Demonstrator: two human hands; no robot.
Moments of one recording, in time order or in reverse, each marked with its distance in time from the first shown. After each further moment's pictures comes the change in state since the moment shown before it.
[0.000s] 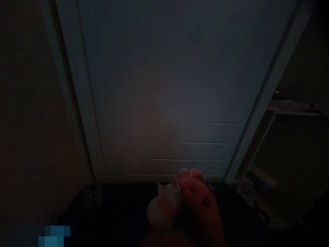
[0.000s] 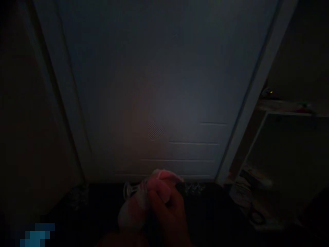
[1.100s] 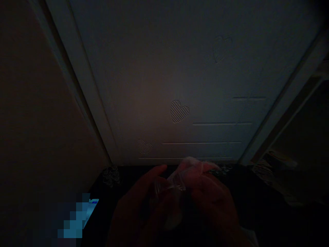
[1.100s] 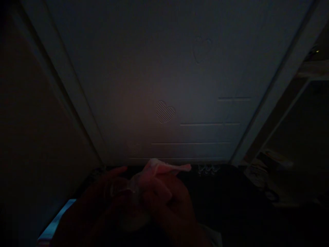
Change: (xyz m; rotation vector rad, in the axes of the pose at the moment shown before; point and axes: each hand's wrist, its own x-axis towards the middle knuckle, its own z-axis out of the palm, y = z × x) left_hand -0.026 0.038 -0.002 0.817 0.695 0.006; right_hand -0.017 -0.014 0.014 -0.145 -0.275 -0.079
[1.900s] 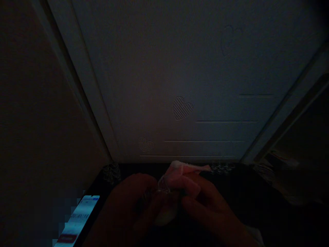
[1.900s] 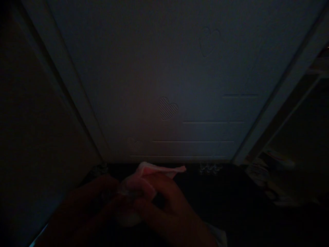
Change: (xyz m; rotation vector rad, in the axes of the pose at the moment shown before) left_hand 0.017 -0.013 -0.031 0.373 -0.291 0.168; right_hand -0.002 0.002 -0.003 0.006 -0.242 0.318
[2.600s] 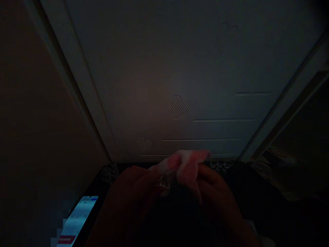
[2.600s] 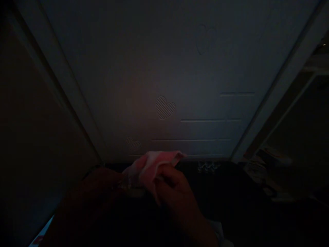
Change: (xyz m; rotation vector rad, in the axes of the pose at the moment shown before) left_hand 0.013 0.002 0.005 0.215 0.197 0.333; right_hand 0.017 -0.002 -0.001 0.095 0.228 0.019
